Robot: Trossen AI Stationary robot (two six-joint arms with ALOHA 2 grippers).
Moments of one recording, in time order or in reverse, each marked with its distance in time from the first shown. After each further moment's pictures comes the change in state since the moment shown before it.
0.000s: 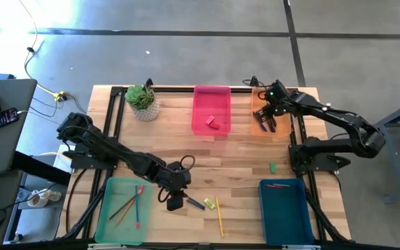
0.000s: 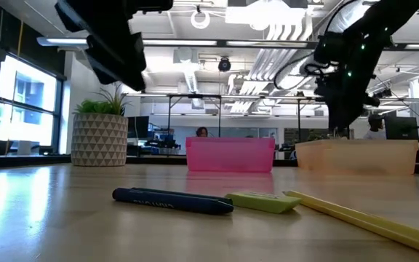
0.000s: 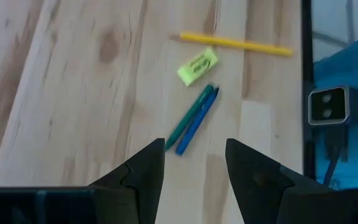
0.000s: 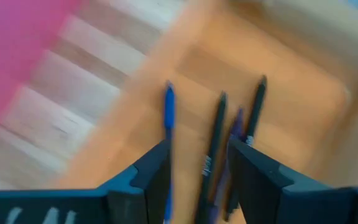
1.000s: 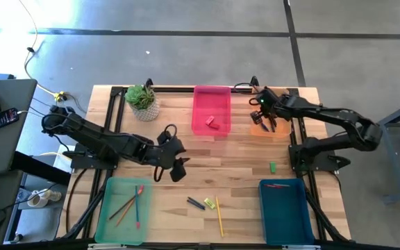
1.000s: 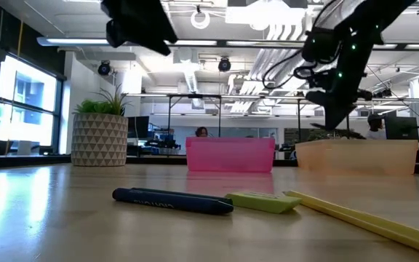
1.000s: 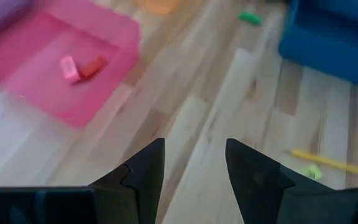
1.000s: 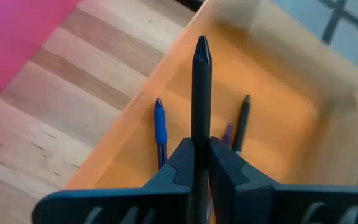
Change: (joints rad) left arm 0.111 -0.228 0.001 -0.127 -0.442 0.024; right arm 0.180 0.065 0.036 0.003 0.249 0.097
